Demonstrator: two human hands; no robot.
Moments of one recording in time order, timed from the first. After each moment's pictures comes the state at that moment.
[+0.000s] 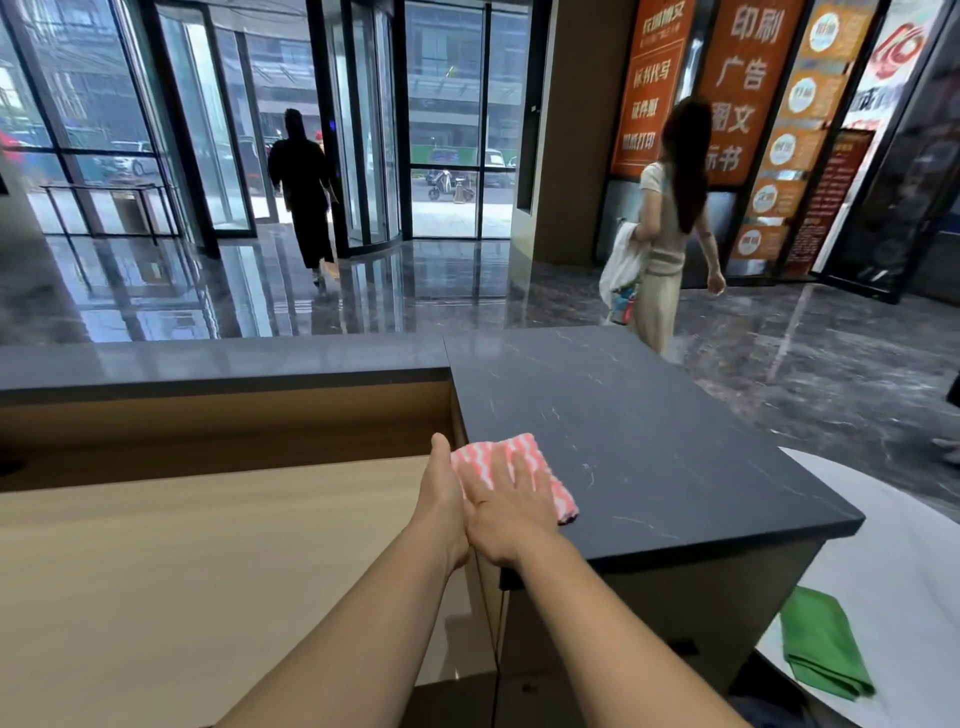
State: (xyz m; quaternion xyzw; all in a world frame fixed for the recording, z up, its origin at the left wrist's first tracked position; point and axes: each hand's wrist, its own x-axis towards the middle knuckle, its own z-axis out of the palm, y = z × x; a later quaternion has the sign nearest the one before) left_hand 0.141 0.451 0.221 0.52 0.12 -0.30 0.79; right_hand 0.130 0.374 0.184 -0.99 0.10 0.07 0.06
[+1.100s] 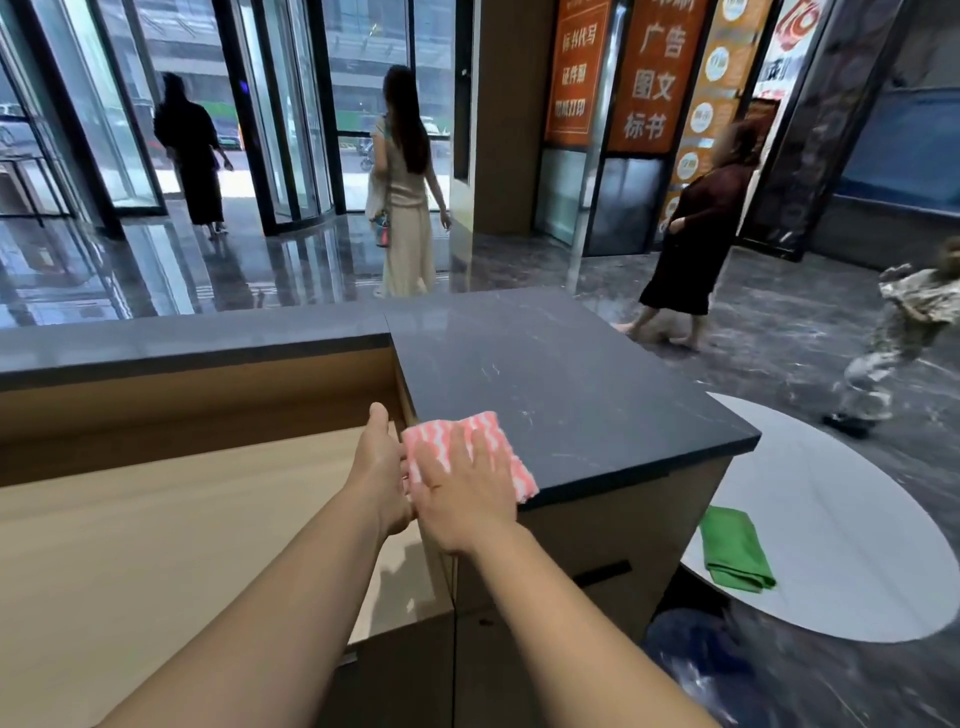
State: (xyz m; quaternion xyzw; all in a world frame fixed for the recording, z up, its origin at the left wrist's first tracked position) left_hand 0.132 0.467 0.216 0.56 0.13 -0.33 0.75; right_hand 0.081 0.389 0.178 -0.99 0.12 0.03 0.04
